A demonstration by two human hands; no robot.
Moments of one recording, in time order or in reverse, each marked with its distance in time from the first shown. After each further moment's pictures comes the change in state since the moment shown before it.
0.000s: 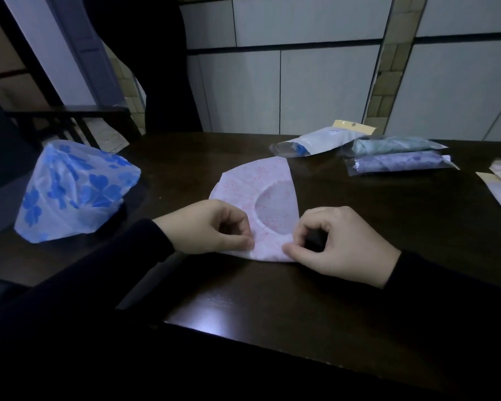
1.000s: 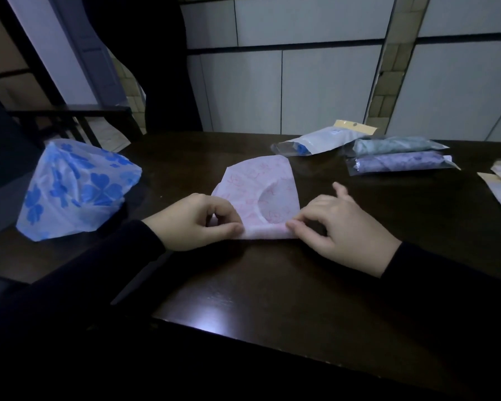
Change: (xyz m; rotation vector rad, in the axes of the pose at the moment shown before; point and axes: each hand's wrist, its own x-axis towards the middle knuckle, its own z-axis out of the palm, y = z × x) left_hand -0.007 -0.016 -0.006 0.117 0.174 0.149; right_hand 0.014 0.006 -0.007 -0.348 -0.091 0.040
